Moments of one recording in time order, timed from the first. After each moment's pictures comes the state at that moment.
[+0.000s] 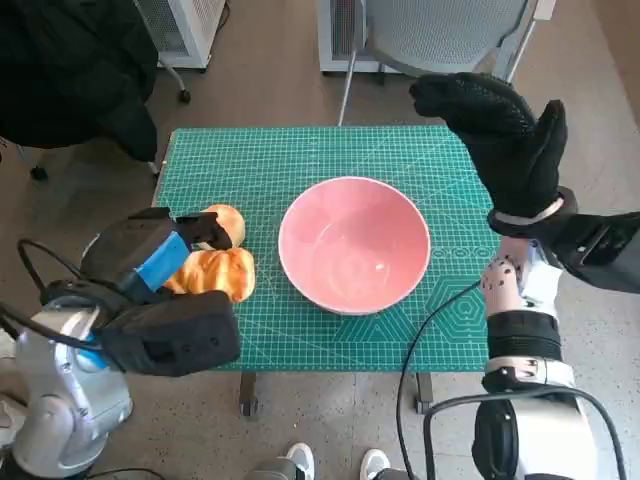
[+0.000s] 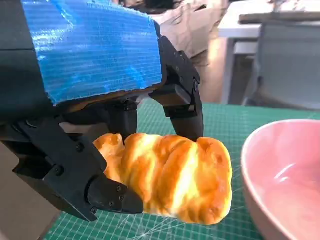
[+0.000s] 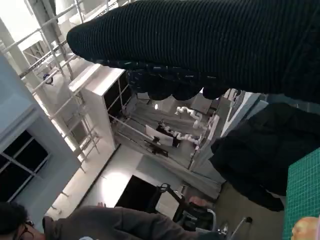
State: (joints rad) left arm -0.37 0.67 -0.11 -0.60 0.86 0.59 -0.80; right arm -0.97 -0.16 -0.31 0.93 0.47 -0.69 0.96
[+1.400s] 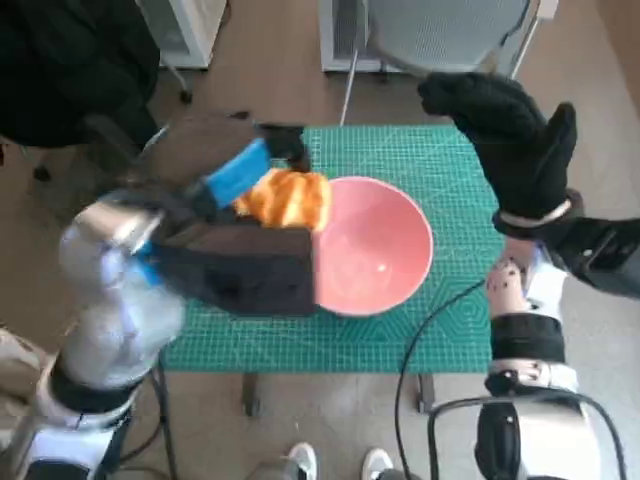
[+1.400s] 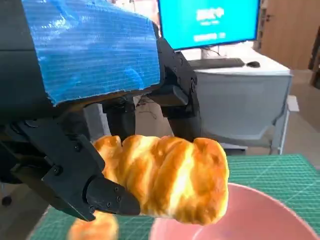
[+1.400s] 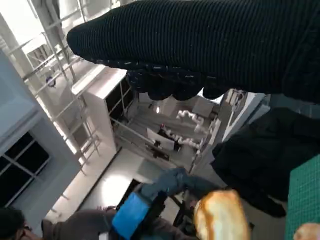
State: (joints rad) left arm -0.94 0.45 -0.38 -0.23 0.95 0.56 -0.86; right arm -0.94 -0.16 -0.31 0.87 0.46 -0.70 0.93
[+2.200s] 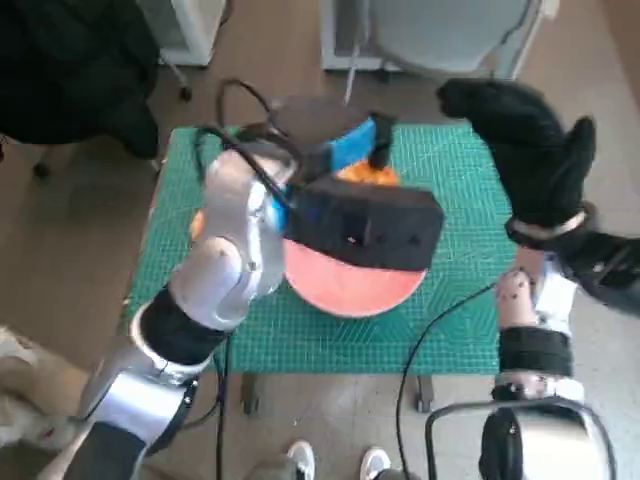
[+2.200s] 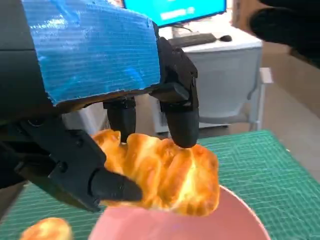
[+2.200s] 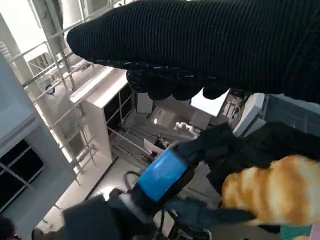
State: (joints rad) left arm -1.12 0.24 -0.48 0.20 0.91 0.44 -0.75; right arm -0.88 -0.18 -0.28 0.77 0.46 -0.70 0.87
